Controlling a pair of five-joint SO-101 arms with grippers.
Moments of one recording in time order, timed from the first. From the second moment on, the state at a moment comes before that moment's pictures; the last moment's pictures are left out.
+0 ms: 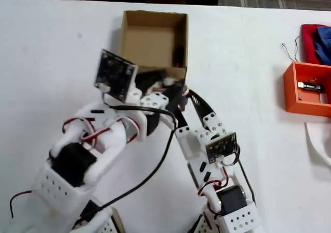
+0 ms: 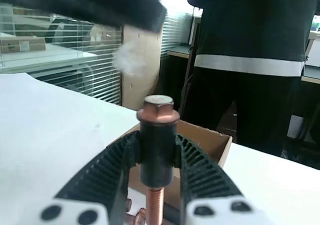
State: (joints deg) left arm 28.0 -53.7 30.3 47.8 10.6; right arm -26.2 -102.1 94.8 10.9 7.8
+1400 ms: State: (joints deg) left arm -34.2 -53.8 82.7 36.8 -18.7; right arm -19.7 53.0 -74.2 73.8 -8.5
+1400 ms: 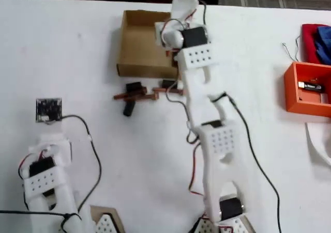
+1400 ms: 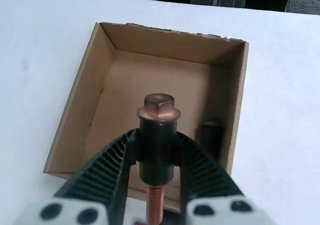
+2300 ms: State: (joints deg) left arm -34.2 -53.8 82.8 36.7 -18.7; right arm -18.9 72.2 -78.7 66.1 -10.5
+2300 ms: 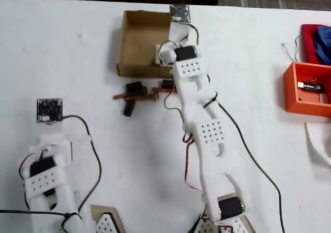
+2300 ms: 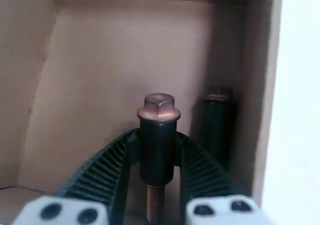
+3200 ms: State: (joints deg) left arm -34.2 -53.8 82.8 36.7 -18.7; right arm -18.7 76.8 -80.2 63.7 -10.5
